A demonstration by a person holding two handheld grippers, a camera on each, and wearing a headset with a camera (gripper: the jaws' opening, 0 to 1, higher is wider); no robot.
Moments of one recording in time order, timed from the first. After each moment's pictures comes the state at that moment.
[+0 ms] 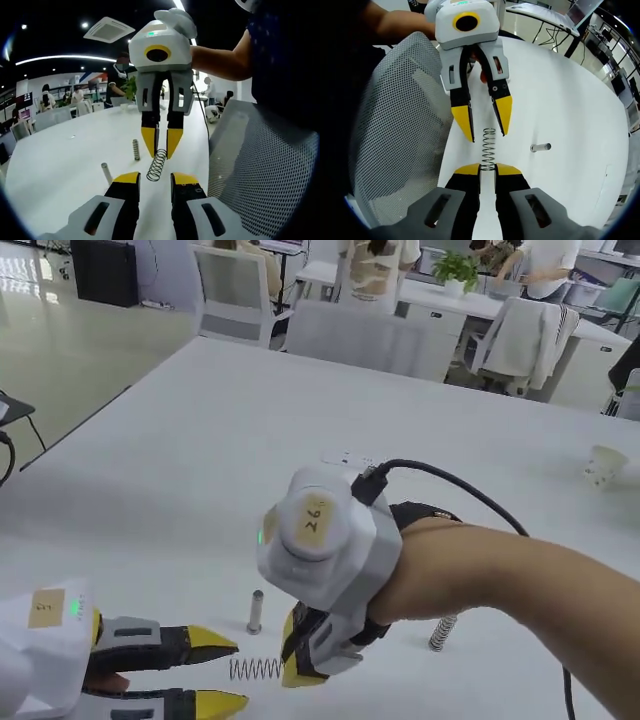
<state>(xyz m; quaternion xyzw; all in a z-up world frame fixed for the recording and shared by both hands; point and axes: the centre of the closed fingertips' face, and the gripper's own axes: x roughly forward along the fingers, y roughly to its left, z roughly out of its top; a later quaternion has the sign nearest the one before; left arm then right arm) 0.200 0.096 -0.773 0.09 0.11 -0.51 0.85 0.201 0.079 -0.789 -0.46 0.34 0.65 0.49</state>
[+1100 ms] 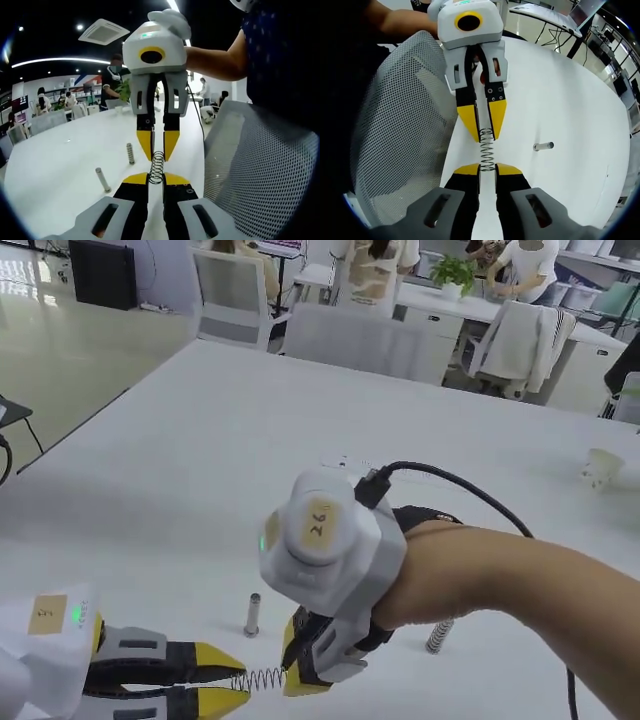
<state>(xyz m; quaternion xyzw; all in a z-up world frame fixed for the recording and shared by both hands) 0.195 0.088 -0.770 0.09 0.10 -0.52 0.84 0.198 0.074 -0.788 -0.46 0.34 0.66 0.48</state>
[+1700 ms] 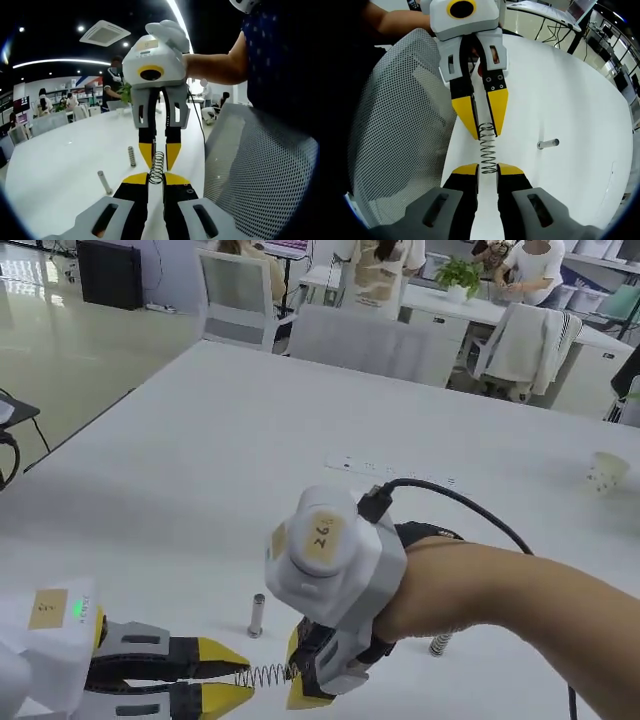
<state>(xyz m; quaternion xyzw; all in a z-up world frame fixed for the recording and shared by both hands) 0.195 0.090 -0.761 0.09 0.09 -0.52 0.85 0.195 0.074 -0.799 -0.45 0.35 0.66 0.49</state>
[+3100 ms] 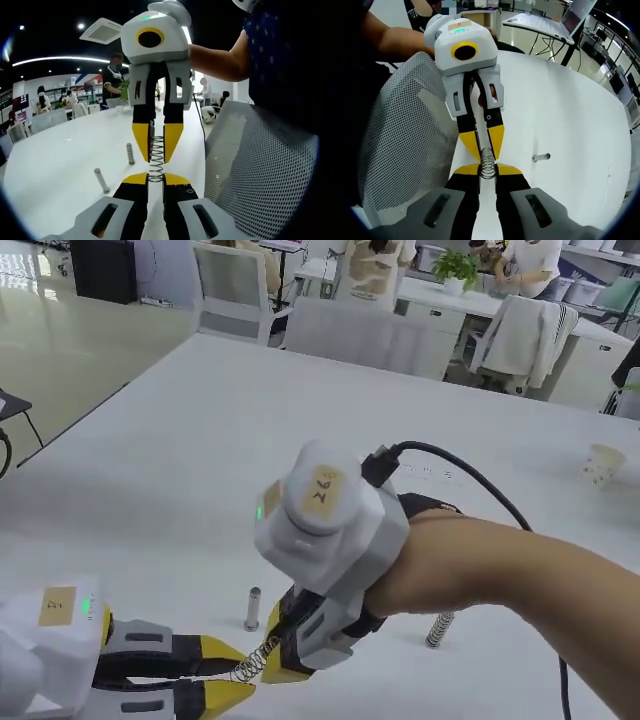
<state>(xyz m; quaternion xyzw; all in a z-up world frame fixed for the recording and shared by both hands) 0.197 0.084 -0.771 0.09 0.10 -0.52 0.84 0.189 0.095 -0.768 -0.41 0.33 0.67 0.52</state>
